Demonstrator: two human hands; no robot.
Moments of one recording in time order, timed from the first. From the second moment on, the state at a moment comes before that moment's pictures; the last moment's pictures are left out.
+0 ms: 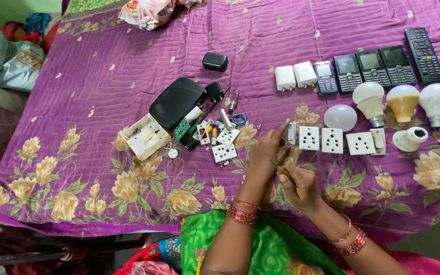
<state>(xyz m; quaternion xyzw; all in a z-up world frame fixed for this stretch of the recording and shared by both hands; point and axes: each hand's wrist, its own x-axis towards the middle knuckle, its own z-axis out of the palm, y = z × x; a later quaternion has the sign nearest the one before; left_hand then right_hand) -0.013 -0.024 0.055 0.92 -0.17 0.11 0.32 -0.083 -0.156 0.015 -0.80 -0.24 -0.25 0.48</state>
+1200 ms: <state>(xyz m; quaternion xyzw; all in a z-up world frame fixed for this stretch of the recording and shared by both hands) -0.006 -0.030 0.039 0.93 -0.11 0.11 0.34 -0.087 -0.152 0.030 -0.81 -0.30 -0.28 0.42</state>
